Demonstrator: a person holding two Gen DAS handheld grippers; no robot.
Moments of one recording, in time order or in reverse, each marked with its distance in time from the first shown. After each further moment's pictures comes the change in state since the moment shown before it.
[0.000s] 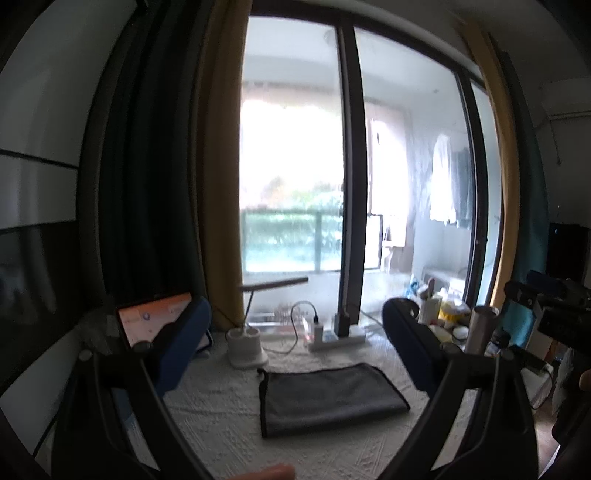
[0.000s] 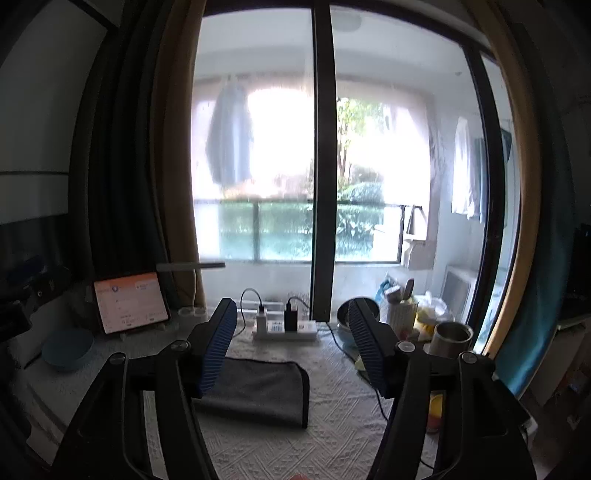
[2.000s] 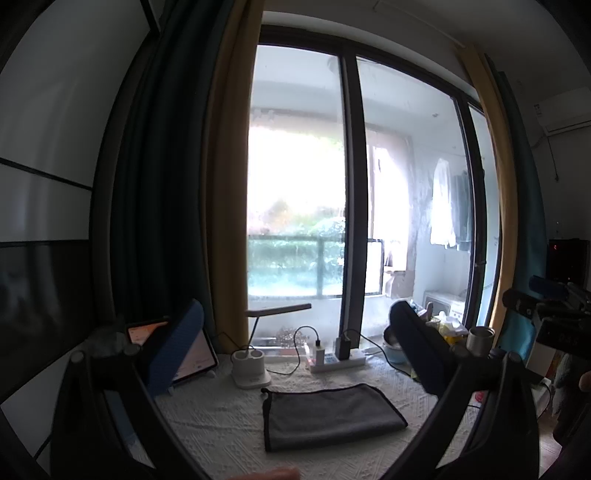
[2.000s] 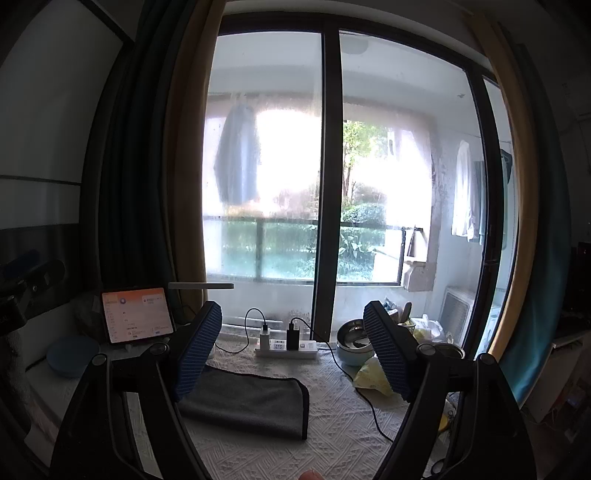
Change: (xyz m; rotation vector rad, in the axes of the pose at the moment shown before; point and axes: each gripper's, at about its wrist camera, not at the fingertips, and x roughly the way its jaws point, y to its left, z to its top) left arm -0.028 0.003 0.004 -0.005 -0.102 0.010; right arm -0.029 0.009 0.014 -0.028 -0.079 0.005
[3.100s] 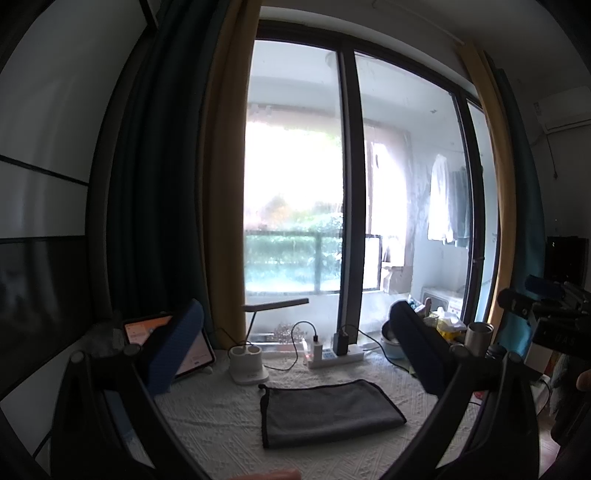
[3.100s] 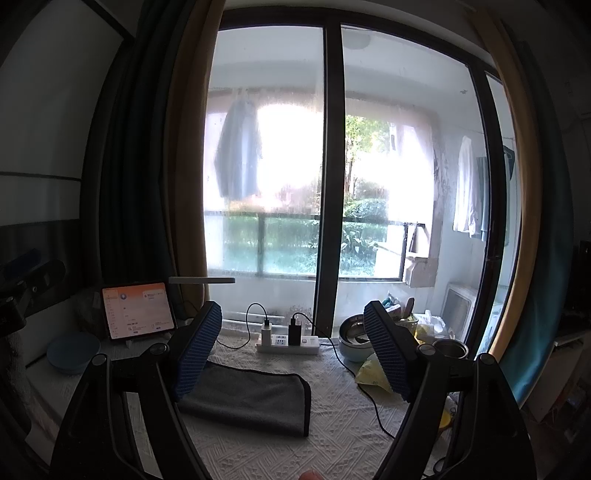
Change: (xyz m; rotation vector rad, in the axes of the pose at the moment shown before) left arm -0.006 -0.008 -0.009 -0.001 0.014 -0.006; right arm 0.001 0.001 -0.011 -0.002 0.014 0.008
